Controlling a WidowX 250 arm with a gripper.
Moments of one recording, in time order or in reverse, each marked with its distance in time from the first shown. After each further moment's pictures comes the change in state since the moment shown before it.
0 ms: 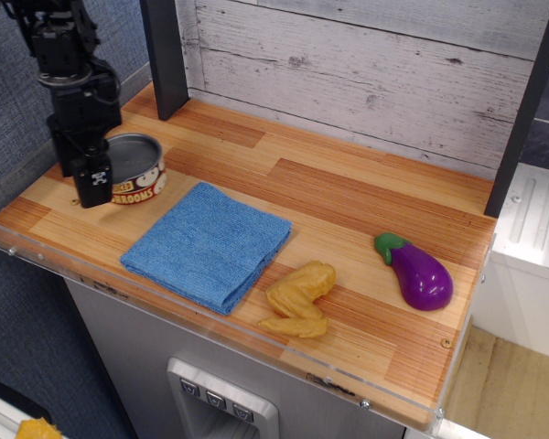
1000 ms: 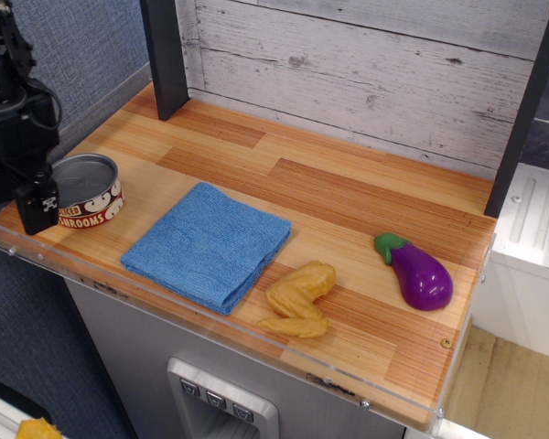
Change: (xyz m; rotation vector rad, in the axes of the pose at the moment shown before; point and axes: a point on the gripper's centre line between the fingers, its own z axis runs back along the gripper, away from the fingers) arm -0.061 -0.009 0.001 0.049 0.045 0.258
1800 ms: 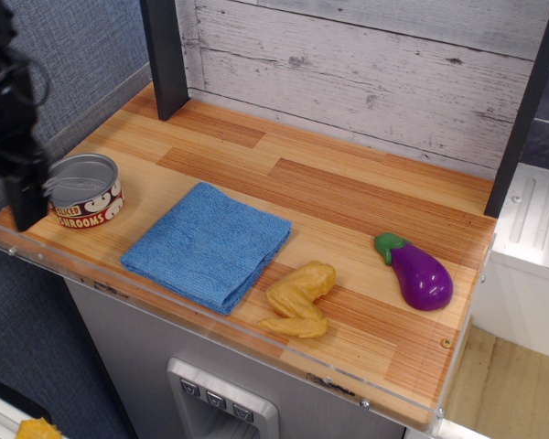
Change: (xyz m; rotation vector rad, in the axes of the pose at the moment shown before) arm -0.034 -0.028 0.039 -0.003 0.053 0.333
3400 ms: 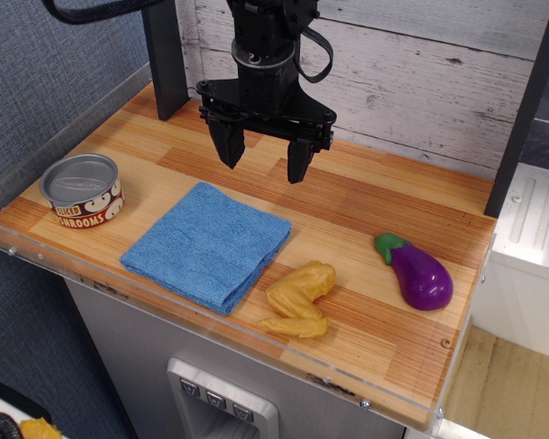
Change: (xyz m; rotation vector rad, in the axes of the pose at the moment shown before) arm 0.128 -0.167 0.043 -0.057 -0.318 0.105
